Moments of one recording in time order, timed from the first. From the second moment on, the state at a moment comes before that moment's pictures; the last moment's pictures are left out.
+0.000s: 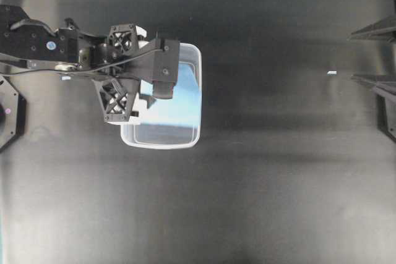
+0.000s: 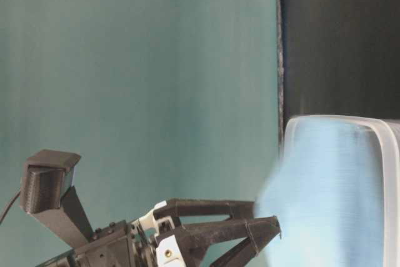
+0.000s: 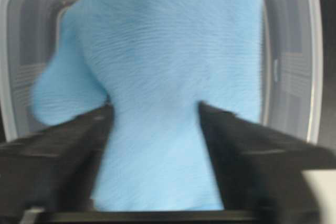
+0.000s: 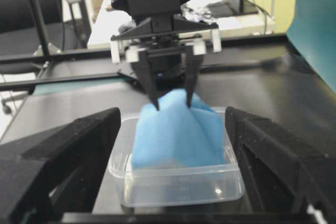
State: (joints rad) left arm 0.05 -0.13 0.50 0.04 0.67 0.10; right arm -0.06 -1.16 1.23 0.01 -0.04 0.04
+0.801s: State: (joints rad) left arm 0.00 -0.84 0.83 0.04 0.26 -0.02; right arm -0.06 -1.17 1.24 0.01 -0.04 0.04
